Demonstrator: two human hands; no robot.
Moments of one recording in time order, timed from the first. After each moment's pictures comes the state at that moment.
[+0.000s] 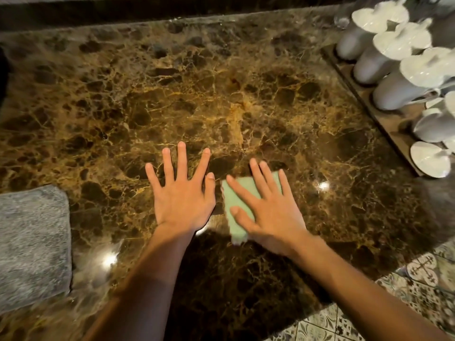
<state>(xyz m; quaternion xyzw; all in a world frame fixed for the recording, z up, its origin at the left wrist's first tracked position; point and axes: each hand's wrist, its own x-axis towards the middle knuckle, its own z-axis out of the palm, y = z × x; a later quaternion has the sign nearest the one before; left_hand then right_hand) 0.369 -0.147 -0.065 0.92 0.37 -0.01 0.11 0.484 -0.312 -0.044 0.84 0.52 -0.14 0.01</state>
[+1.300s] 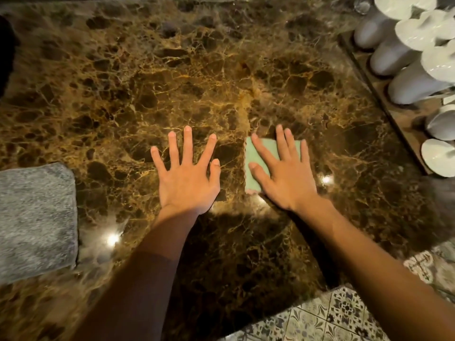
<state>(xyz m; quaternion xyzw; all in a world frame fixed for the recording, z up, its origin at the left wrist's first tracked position) 0.372 -0.147 -0.064 0.92 0.38 -0.02 0.12 0.536 -0.294 -0.050 0.89 0.44 -0.13 0.01</state>
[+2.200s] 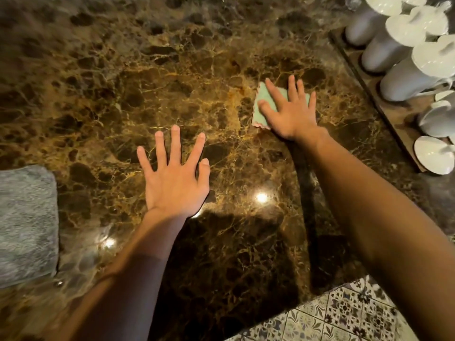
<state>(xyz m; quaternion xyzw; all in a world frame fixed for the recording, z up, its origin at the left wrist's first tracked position) 0.373 -0.148 -0.067 0.92 0.39 -0.02 0.11 0.663 -0.227 -0.048 0.92 0.36 -0.14 -0.01</state>
